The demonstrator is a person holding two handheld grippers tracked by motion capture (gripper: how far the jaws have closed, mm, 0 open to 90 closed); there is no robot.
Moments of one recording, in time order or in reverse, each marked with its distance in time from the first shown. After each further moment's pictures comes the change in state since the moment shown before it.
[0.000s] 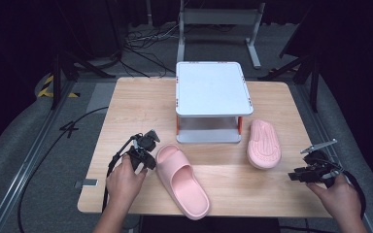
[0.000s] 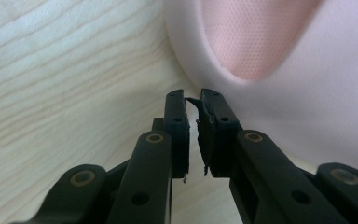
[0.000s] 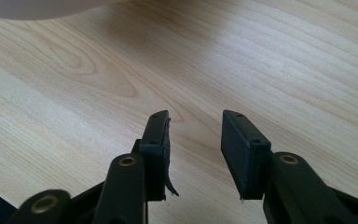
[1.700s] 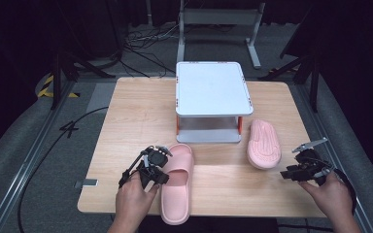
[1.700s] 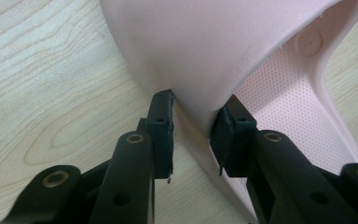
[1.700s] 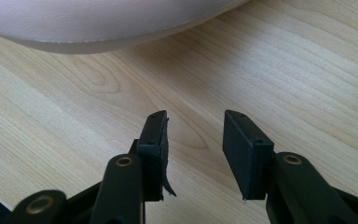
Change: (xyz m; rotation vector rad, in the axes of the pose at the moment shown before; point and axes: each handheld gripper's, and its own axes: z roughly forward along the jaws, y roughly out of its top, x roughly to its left) left arm -0.064 -0.034 -0.016 -0.106 0.045 0.100; right arm 0.015 0.014 0.008 -0.015 0.017 -0.061
